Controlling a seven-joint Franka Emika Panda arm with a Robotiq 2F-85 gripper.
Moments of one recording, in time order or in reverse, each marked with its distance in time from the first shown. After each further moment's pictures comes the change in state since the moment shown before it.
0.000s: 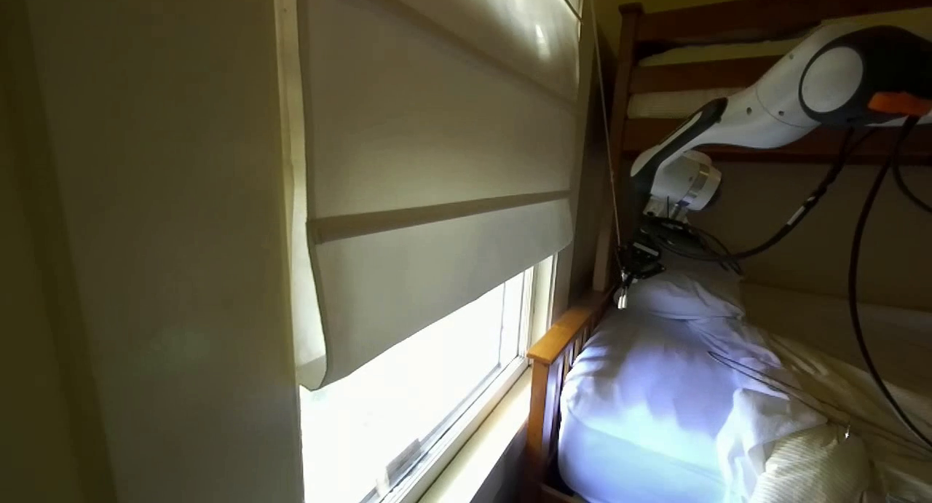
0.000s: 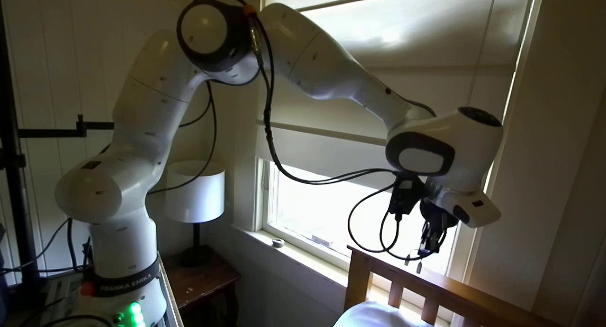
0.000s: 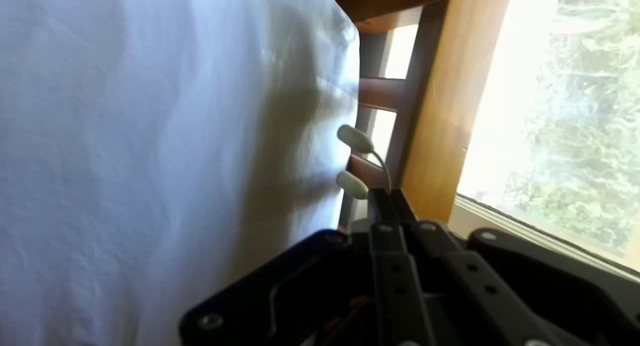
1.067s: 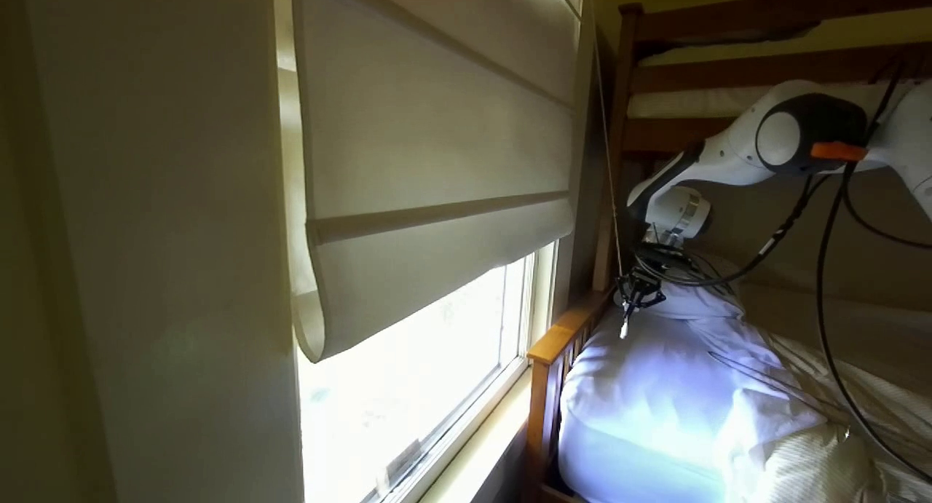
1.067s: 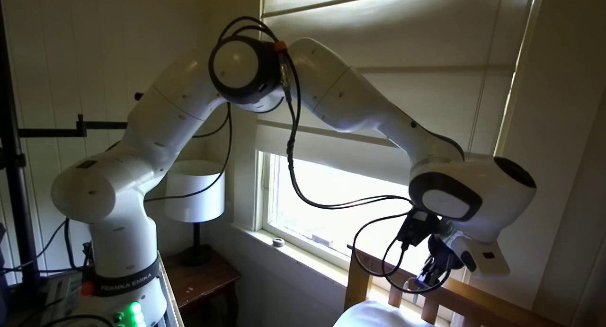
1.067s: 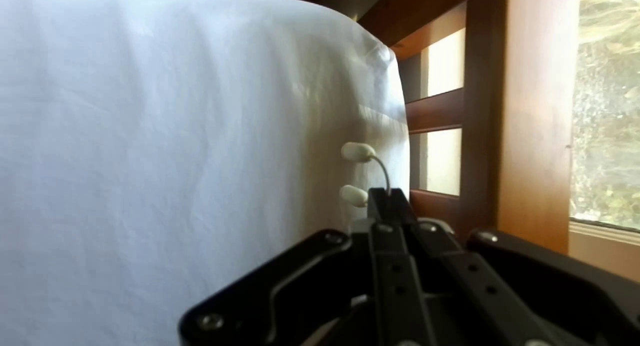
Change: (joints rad) arm -0.073 0.231 0.009 0.192 0.052 -0.159 0.120
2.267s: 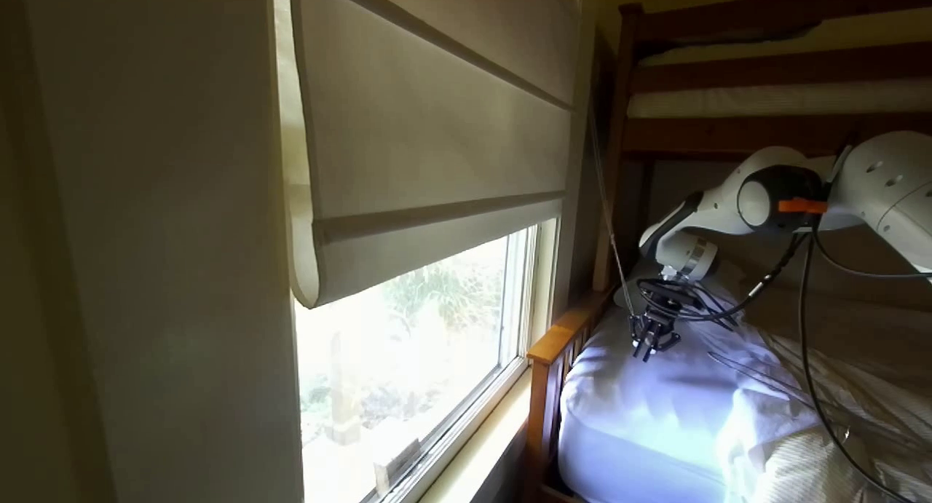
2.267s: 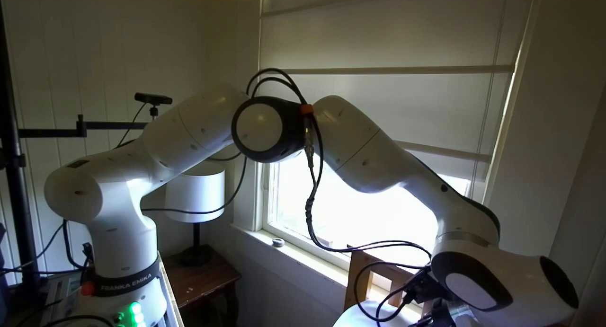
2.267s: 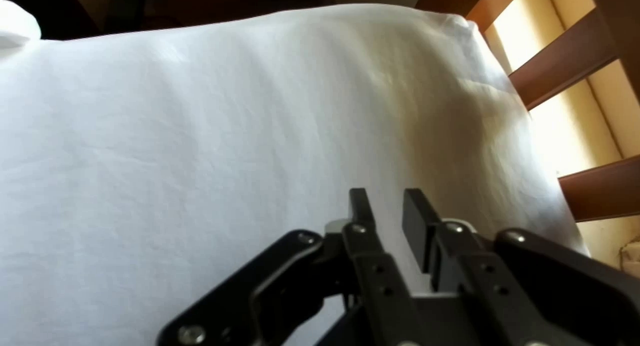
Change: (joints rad) arm -0.143 0.307 0.030 0.246 0.059 -0.196 0.174
